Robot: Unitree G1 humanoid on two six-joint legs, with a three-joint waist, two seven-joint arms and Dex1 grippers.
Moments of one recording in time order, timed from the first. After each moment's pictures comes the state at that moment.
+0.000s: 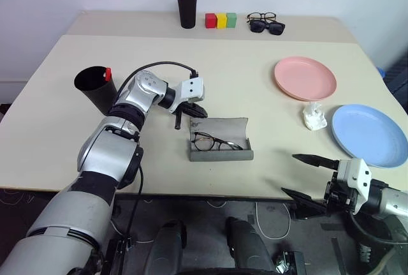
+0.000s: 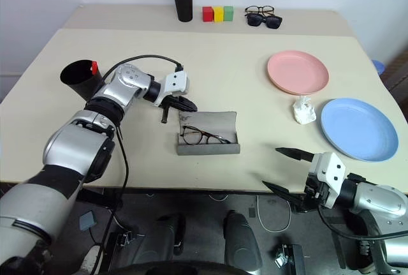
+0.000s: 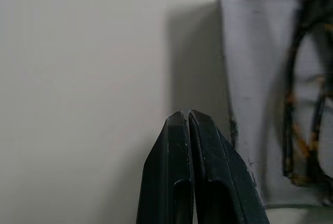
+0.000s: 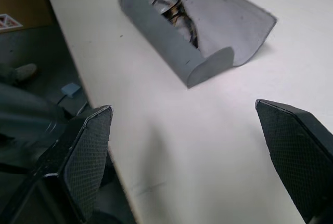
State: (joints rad) left arm -1.27 0.29 -0.28 1.30 0.17 -0.28 -1.43; right arm 0.29 -0.71 -0.36 -0.32 0.44 0.04 1.14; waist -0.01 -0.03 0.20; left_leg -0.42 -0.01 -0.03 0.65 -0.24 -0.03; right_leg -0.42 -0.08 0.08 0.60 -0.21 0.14
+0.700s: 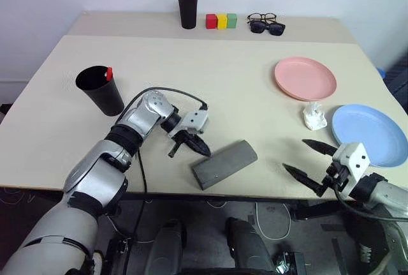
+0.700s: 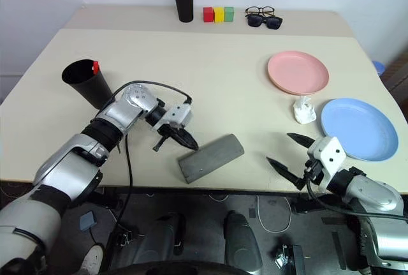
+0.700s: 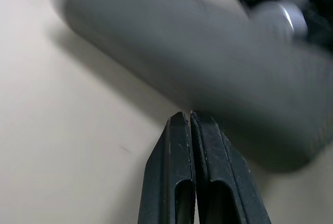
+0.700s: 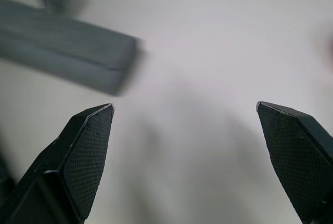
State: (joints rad) left arm -1.03 0.42 -0.51 0.74 -0.21 -0.07 -1.57; right arm 0.23 -0.66 -0.35 -0.32 0.37 0.20 0.81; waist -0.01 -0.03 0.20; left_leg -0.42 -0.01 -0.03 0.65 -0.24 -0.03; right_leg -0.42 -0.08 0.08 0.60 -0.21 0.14
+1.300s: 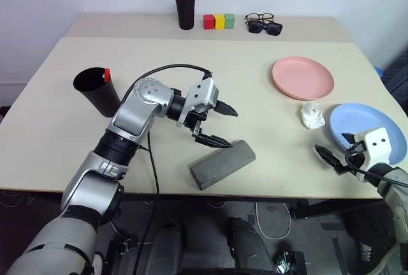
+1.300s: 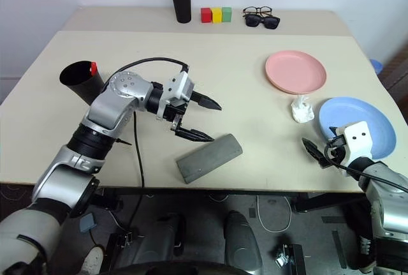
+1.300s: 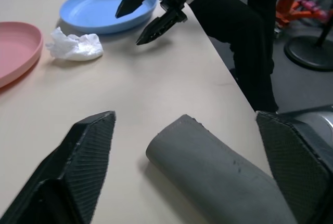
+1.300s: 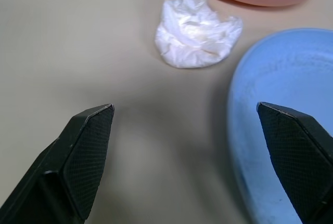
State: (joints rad) left arm -0.88 0.41 -0.34 0.19 -0.27 0.31 -1.39; right arm 0.02 -0.71 -0.41 0.05 0.30 0.28 0.66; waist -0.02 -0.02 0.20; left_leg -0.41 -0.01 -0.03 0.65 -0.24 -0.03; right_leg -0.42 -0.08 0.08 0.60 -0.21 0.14
